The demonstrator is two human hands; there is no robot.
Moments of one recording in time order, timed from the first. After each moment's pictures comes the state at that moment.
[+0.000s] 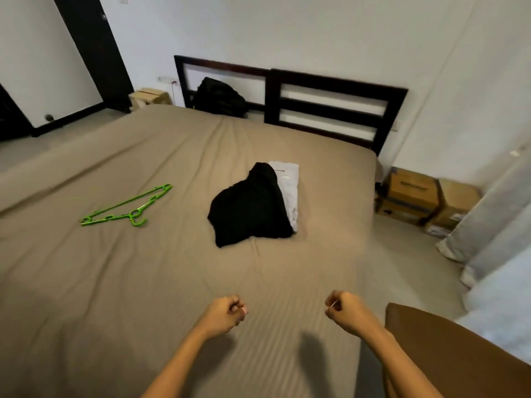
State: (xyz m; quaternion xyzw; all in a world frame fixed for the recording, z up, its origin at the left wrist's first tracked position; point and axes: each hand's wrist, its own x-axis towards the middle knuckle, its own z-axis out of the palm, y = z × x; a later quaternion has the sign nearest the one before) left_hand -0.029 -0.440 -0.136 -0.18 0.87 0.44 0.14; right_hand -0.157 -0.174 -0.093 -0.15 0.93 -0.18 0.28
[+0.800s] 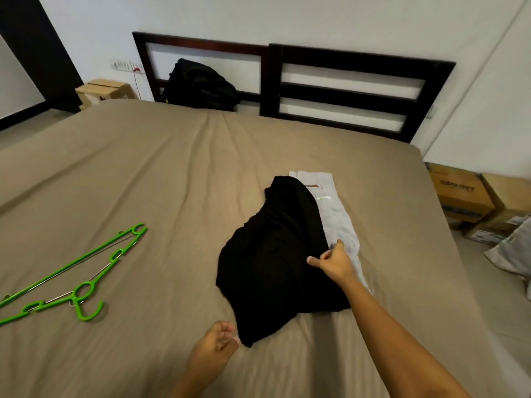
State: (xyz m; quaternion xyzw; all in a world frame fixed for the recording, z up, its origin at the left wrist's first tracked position) left_hand -0.258 -0.730 -0.348 -0.30 0.76 0.57 0.10; right_hand -0.499 -0.513 -0.303 0.05 0.89 -0.41 0.18
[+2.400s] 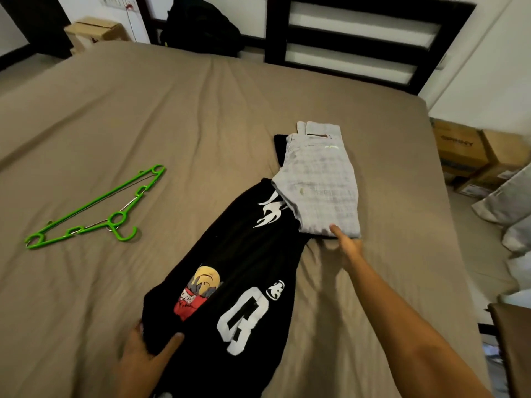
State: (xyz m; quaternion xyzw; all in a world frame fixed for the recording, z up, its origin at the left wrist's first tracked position) left_hand -0.031 -0.802 -0.409 -0.49 0.76 0.41 0.08; right_hand -0.386 -0.483 -0.339 0.30 0.68 -0.66 0.14
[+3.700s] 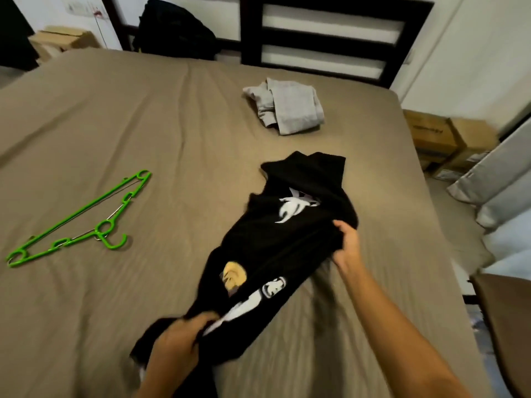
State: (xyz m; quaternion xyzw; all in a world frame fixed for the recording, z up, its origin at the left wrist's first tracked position) left_hand -0.077 -0.772 -0.316 -0.09 0.95 0.27 0.08; right_hand -0.325 -0.497 -0.281 0.28 0.44 -0.85 0.12
